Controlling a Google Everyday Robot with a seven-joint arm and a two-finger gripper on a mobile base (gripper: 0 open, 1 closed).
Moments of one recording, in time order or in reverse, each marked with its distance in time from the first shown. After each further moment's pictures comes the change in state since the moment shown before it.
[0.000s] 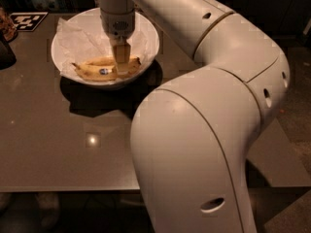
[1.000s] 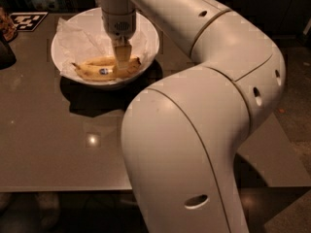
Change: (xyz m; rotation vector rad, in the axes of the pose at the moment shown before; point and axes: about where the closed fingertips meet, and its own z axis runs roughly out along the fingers) arm 0.006 -0.002 0.004 -0.016 0.014 -0.006
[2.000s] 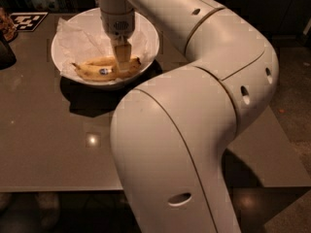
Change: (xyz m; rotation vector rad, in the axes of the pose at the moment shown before) arm 0.000 -0.004 0.002 -0.006 0.019 -0.022
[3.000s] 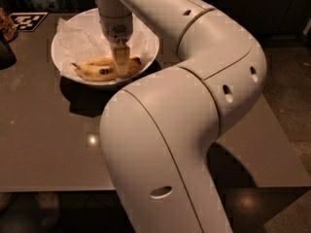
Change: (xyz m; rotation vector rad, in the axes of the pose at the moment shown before) arm -0.002 -0.005 0.013 -0.030 0.003 -0.010
